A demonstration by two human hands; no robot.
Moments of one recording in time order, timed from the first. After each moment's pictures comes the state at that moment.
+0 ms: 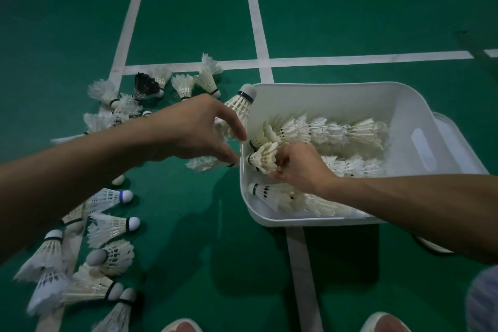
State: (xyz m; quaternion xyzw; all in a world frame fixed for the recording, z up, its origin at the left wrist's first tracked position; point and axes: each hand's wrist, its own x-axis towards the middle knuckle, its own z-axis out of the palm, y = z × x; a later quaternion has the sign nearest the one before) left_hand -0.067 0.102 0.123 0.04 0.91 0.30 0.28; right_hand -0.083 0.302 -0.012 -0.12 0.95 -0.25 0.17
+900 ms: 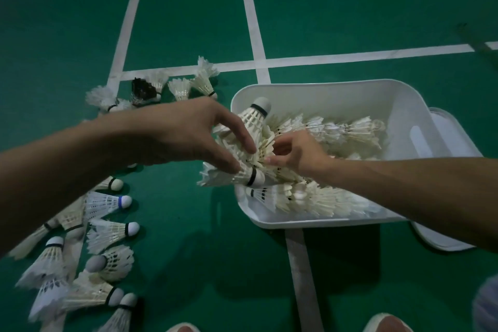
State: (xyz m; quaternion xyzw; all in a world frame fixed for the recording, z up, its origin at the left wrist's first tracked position) left_hand -0.069 0.108 0.140 0.08 0.86 0.35 0.36; right_hand -0.112 0.312 -0.028 -0.06 0.89 -0.41 0.20
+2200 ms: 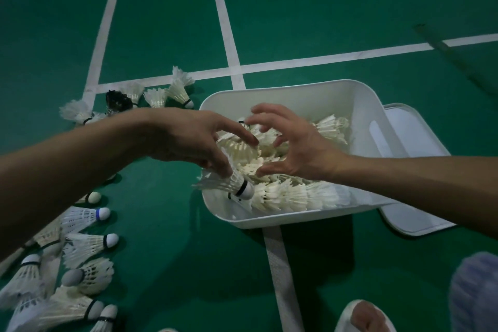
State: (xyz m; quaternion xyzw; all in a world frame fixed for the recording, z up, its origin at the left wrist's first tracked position) left_hand -0.088 0.152 0.128 0.05 0.79 0.37 0.48; right_hand -0.081 0.358 0.051 -0.29 0.88 -0.38 0.07
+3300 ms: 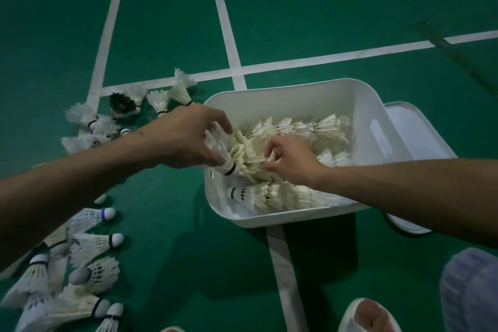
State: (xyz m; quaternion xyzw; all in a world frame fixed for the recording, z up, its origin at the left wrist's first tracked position) left_hand -0.074 0.143 0.123 0.13 0.95 0.18 0.22; right_hand -0.085 0.348 -0.007 -0.07 0.92 -0.37 0.14
